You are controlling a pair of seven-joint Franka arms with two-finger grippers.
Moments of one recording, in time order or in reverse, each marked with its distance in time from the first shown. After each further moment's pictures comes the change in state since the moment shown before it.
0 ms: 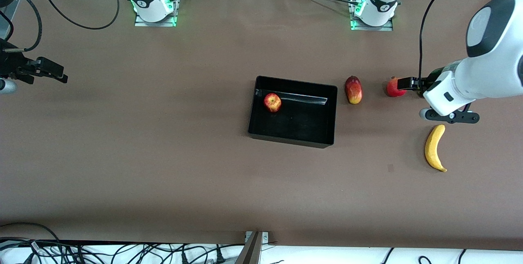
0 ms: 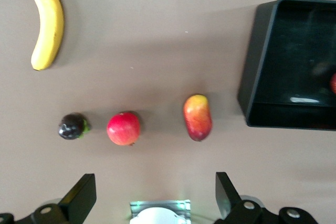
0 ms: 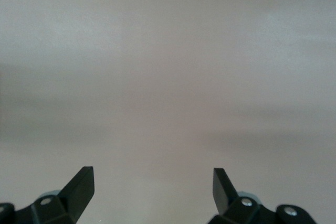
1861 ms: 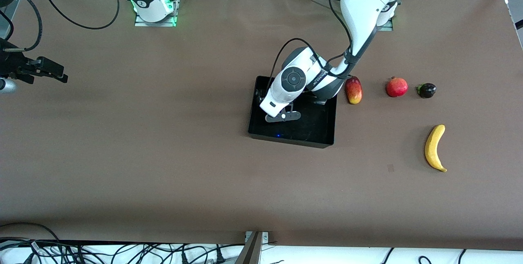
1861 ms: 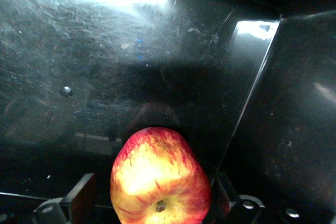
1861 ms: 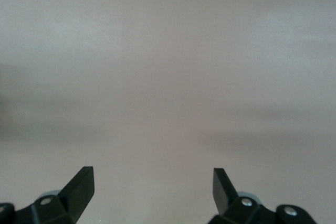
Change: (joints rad) left arm -0.587 0.448 -0.005 -0.125 -0.109 0.839 -0.722; right arm 0.000 -0.002 0.000 -0.002 -0.001 0.000 0.000
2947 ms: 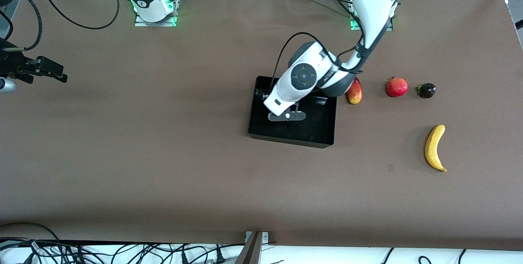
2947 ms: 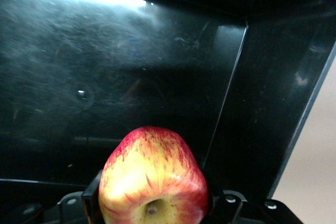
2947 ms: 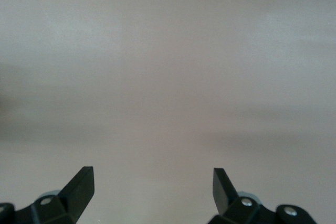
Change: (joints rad) left arm 0.028 -0.052 -0.025 -0.013 -0.009 -0.031 0.075; right arm 0.000 -0.002 0.000 0.000 -0.004 0.000 -0.001
